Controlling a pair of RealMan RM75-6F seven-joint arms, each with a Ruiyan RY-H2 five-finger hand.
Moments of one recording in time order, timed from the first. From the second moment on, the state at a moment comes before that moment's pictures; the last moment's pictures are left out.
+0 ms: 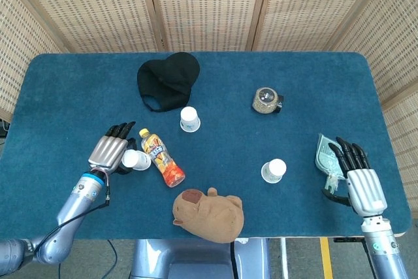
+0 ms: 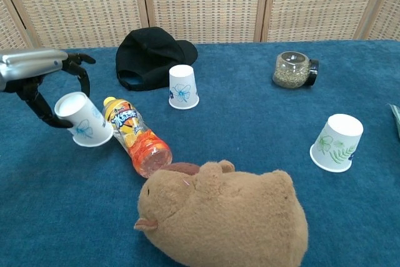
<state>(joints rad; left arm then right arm) -0.67 -1.32 -0.15 -1.81 0.91 1.05 0.59 0.17 -1.22 0.08 -1.58 -1.56 1.47 0.09</state>
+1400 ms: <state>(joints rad) -1.11 -1.70 -0.36 -1.21 0.79 0.89 0.55 0.21 -1.25 0.15 -1.44 -1.36 1.33 0.20</state>
